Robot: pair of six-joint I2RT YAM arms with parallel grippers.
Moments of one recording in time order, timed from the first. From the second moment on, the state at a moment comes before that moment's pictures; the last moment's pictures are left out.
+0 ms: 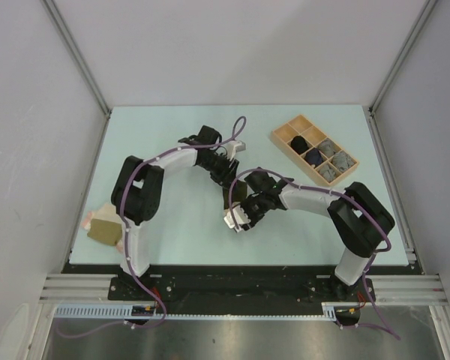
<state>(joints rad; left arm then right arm) -0.46 2.06 1.49 -0.57 0.73 0.23 0.75 1.73 1.00 -0.39 -0.55 -1.45</state>
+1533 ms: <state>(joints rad) -0.29 1.25 0.73 0.13 0.38 -0.06 0.68 1.91 1.30 -0.62 -0.58 -1.23</state>
